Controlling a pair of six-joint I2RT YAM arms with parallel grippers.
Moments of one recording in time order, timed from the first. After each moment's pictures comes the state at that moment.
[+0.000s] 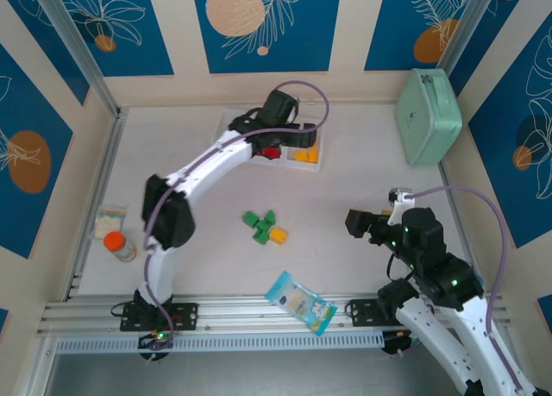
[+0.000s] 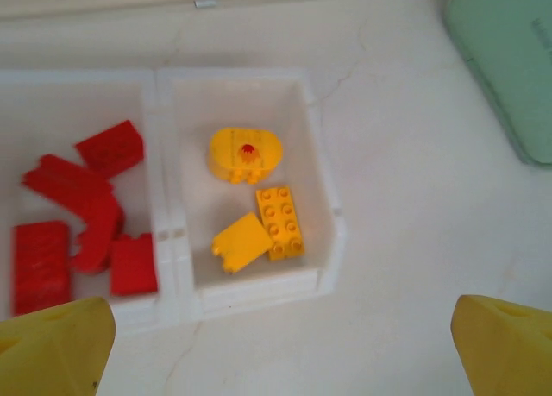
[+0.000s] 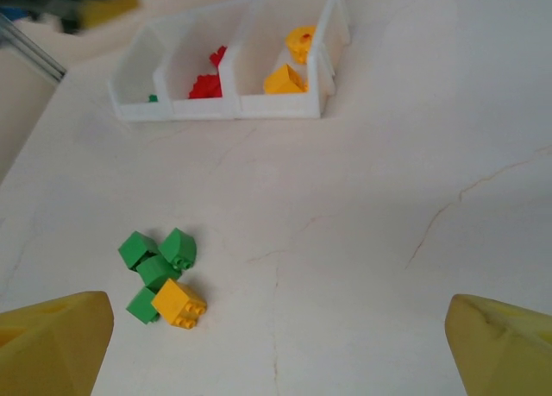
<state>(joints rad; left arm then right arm) -0.71 2.01 1.96 -0.65 -0.07 -0.39 0.44 0.41 0.73 -0.85 0.05 0.49</state>
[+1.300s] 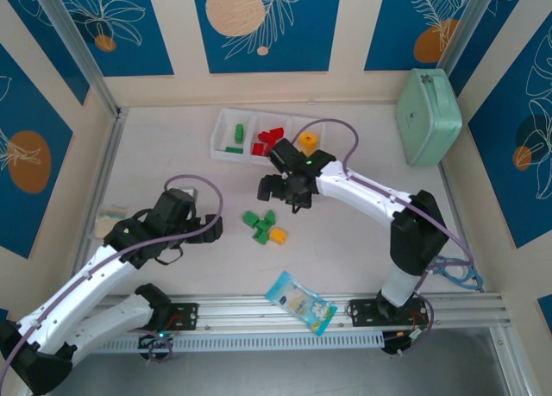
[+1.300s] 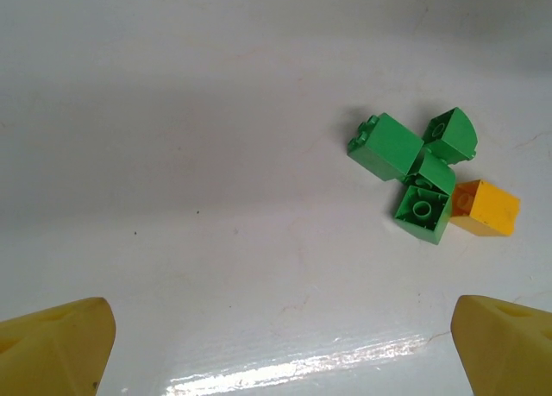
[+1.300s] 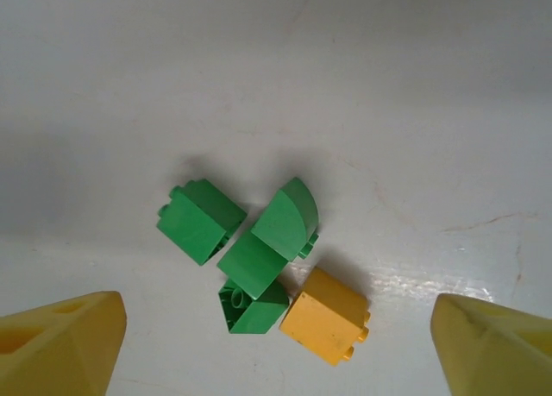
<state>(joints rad) -0.64 0.81 0.82 -0.94 -0.14 -0.58 0.77 1.73 1.41 -0.88 -0.03 0.85</state>
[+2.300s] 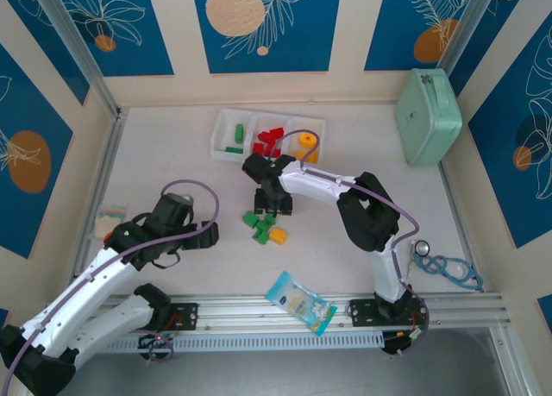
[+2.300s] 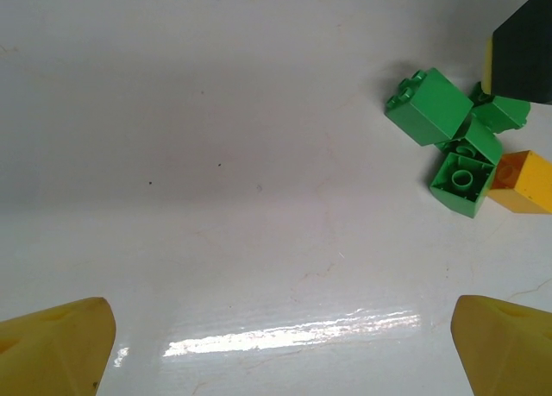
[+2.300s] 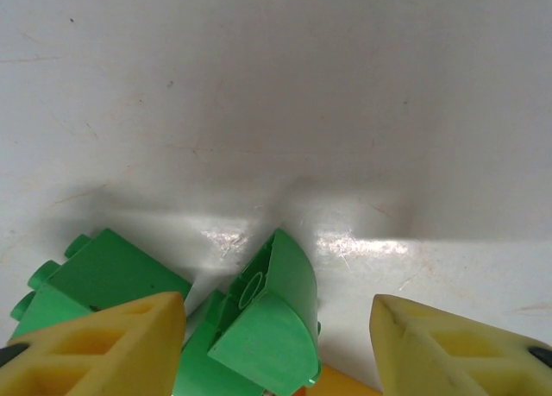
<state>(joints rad) -0.59 0.80 0.76 -0.98 -0.09 -0.60 0.82 2.06 1.59 -0.96 0.01 0.82</state>
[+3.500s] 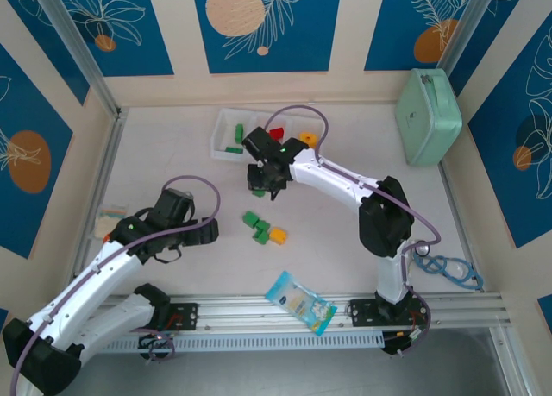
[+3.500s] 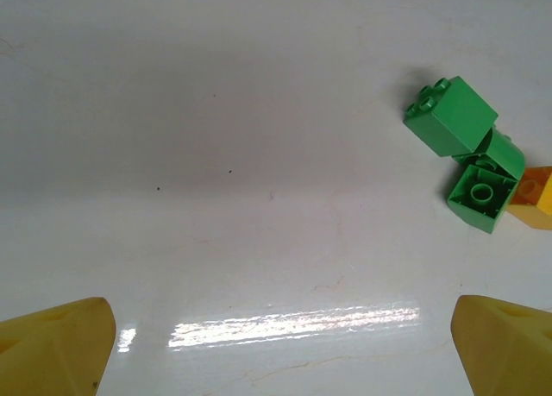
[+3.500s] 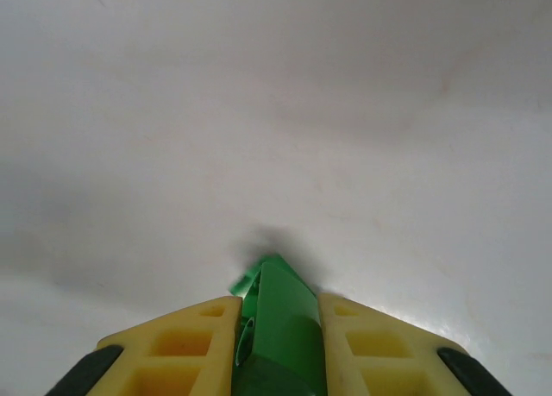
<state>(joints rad) -0.53 0.85 0.77 -0.96 -0.07 -0.59 0.79 1.95 1.72 -0.88 -0.01 0.71</state>
